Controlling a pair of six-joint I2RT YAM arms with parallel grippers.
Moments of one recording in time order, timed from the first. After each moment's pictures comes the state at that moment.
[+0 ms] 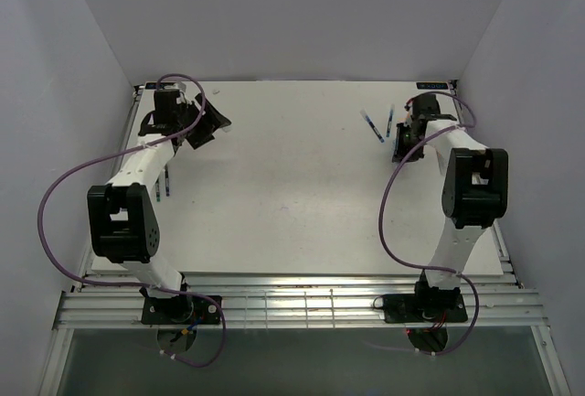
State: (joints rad) left arm -0.01 1.66 1.26 -0.27 0.30 -0.66; right arm -0.02 1.95 1.39 -0.55 -0.08 0.11
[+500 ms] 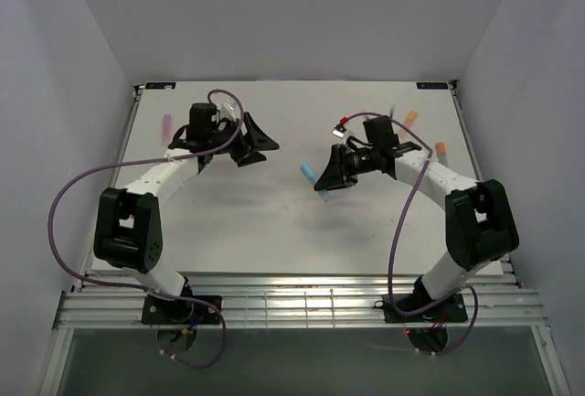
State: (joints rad) left arm -0.21 1.62 1.12 -0.14 0.71 -0.76; right arm 0.38 1.63 1.10 -0.38 -0.96 0.36
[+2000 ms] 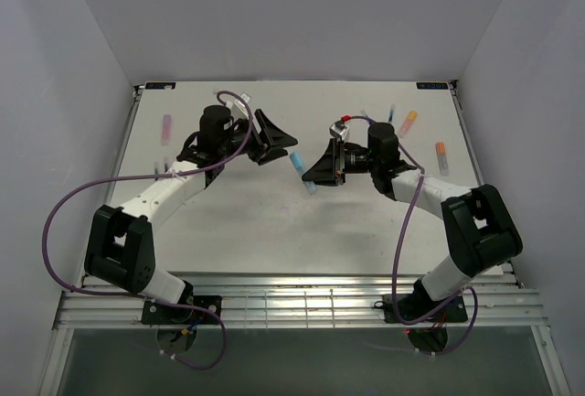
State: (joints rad) left arm -0.39 1.48 1.04 0.08 0.62 -1.02; right arm 0.43 1.56 0.82 0.49 -1.09 1.12
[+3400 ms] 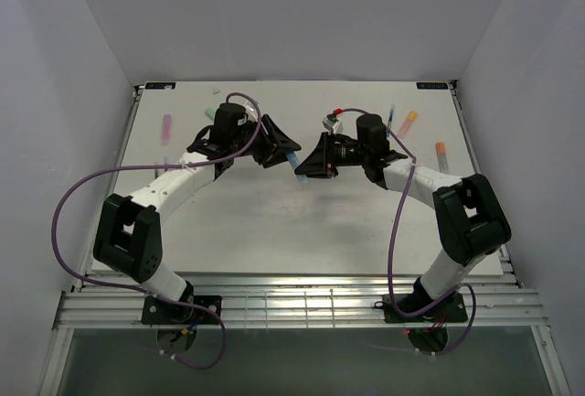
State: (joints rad) left arm -0.44 1.57 1.14 -0.12 0.51 -1.05; right arm 0.46 1.66 0.97 0.33 -1.01 0.98
